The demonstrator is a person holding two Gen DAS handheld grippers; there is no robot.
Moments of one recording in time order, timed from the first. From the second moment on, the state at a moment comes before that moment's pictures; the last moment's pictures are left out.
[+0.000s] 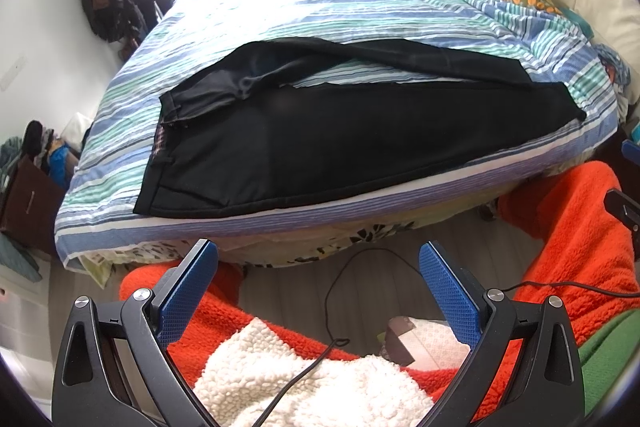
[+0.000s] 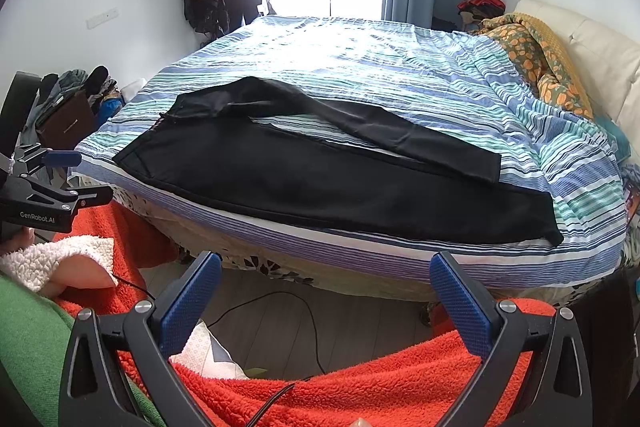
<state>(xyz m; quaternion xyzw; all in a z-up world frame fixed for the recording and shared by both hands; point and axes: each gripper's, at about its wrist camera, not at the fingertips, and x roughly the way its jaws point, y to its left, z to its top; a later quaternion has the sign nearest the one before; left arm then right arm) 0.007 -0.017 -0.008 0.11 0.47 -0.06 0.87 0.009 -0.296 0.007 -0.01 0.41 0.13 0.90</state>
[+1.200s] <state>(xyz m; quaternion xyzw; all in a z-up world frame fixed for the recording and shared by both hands) 0.052 -0.011 0.021 0.06 0.41 -0.05 0.91 0.088 -0.330 0.016 -0.08 0.30 0.11 0.94</state>
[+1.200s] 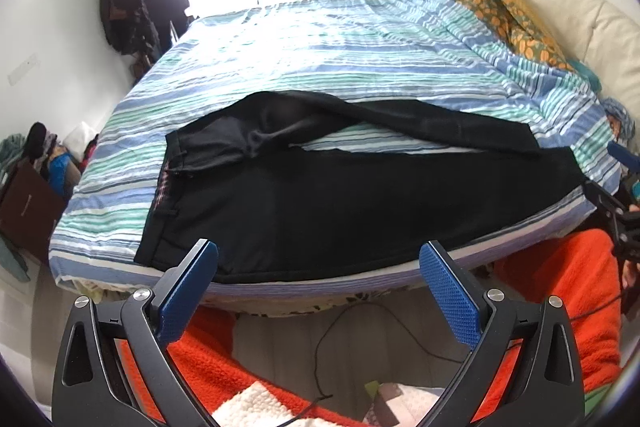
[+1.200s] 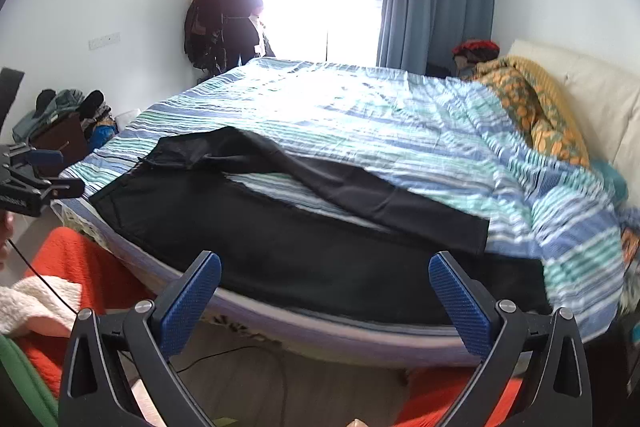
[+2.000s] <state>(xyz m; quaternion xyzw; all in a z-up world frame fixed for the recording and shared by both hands) 0.096 -0.040 -0.043 0.08 0.53 -0.03 0.84 0.293 -0.460 -0.152 -0.33 0.45 0.12 0.82</state>
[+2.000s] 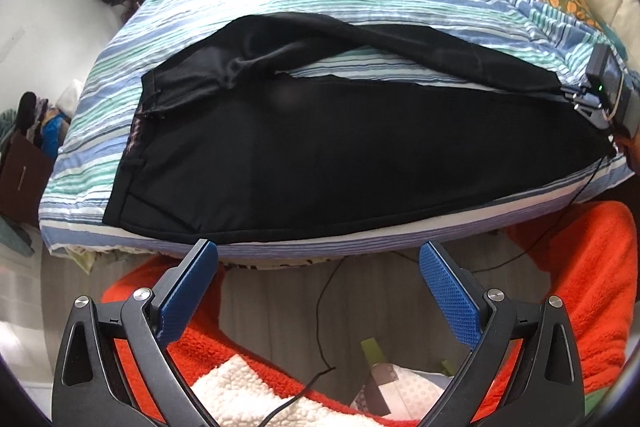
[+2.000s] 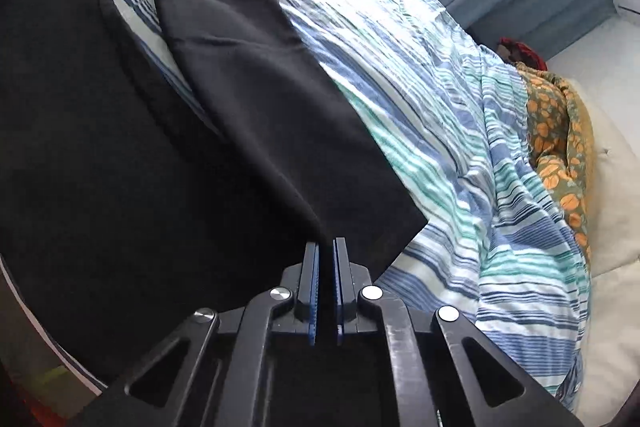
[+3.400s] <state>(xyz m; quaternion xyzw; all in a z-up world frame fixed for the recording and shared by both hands) 0.432 -0.044 -0.138 0.18 0.45 0.00 0.87 0.285 -0.395 -0.157 0.04 0.37 0.12 0.92</state>
